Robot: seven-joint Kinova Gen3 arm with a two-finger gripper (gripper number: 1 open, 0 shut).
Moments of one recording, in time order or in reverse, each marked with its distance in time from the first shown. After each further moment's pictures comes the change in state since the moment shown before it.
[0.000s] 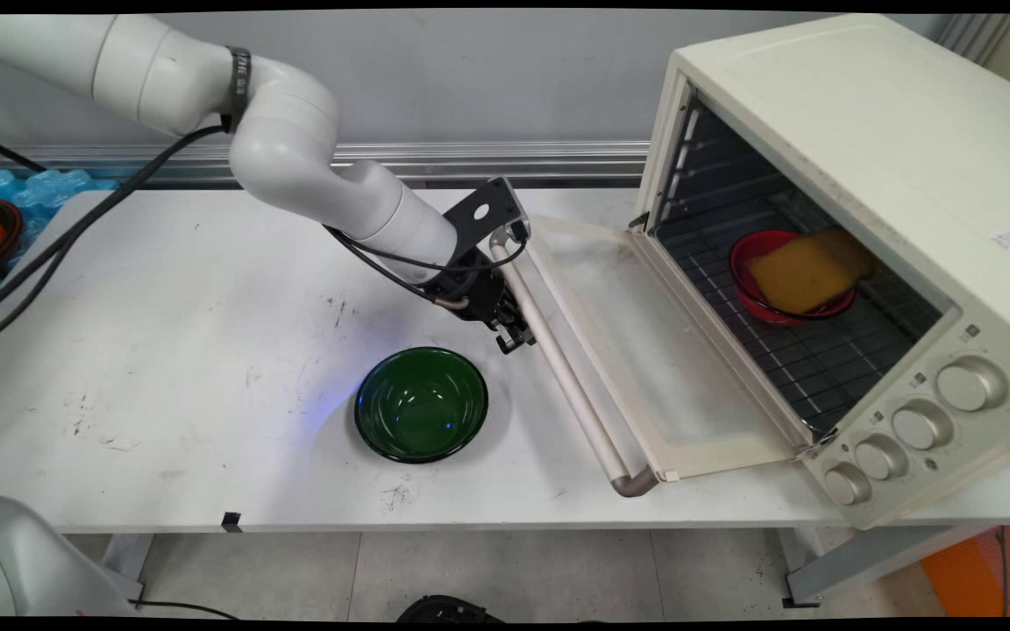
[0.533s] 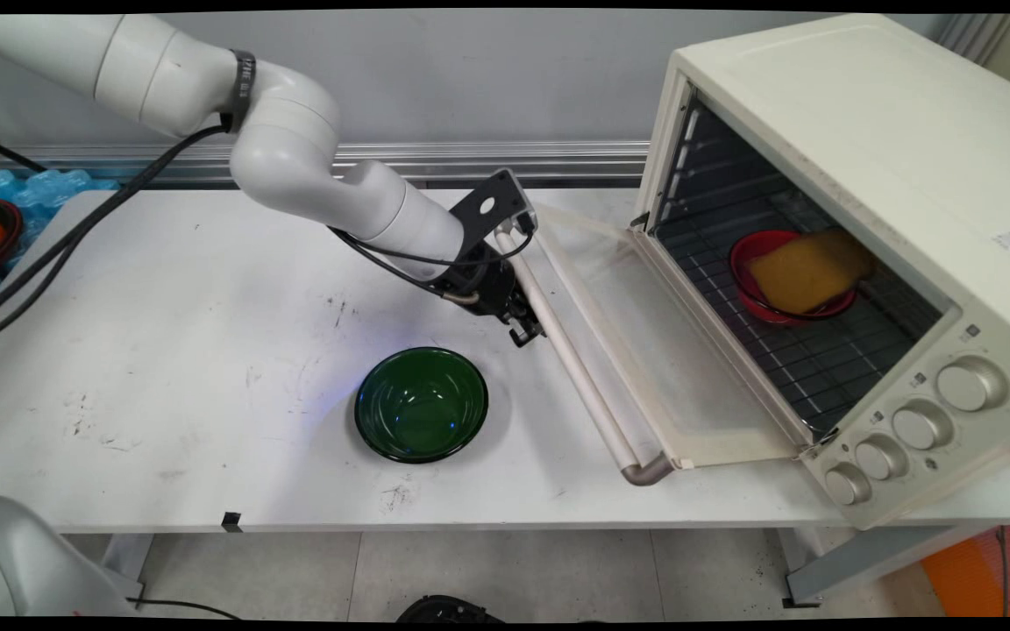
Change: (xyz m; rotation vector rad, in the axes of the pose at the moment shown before) arm 0.006 0.001 0.001 0.003 0.063 -0.008
